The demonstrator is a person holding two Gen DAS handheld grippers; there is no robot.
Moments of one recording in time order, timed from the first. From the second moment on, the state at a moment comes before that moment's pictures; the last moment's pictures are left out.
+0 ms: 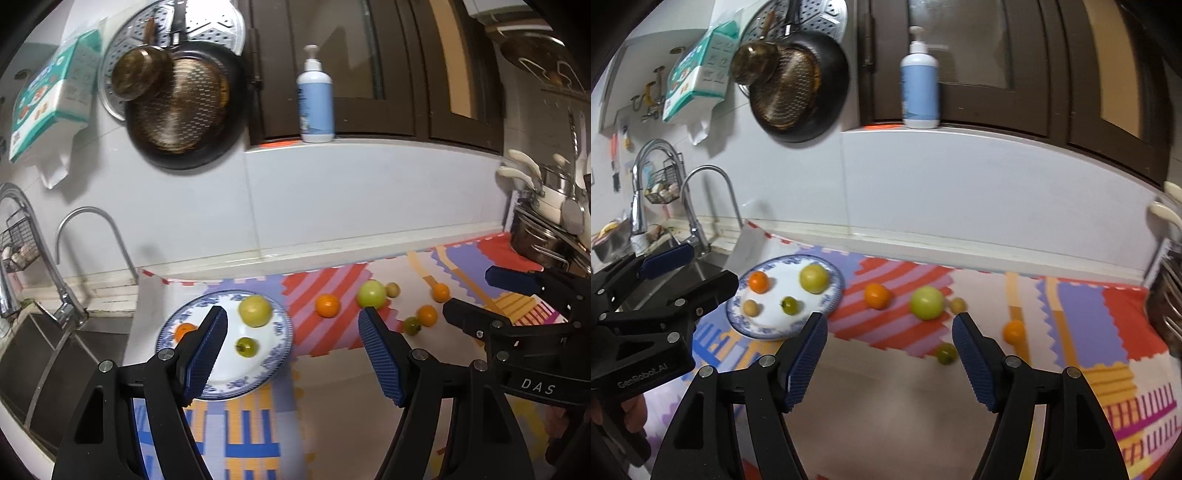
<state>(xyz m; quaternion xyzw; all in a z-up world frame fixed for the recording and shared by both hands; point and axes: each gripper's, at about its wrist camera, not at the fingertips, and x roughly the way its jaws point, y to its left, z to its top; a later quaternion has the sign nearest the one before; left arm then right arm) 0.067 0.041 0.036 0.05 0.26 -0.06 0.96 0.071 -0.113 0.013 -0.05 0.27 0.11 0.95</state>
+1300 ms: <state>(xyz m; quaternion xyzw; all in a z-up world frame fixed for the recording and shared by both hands) 0.161 -0.085 -0.061 0.12 0.32 -0.25 0.91 0.148 -0.207 -0.057 -0.09 0.35 0.09 0.93</state>
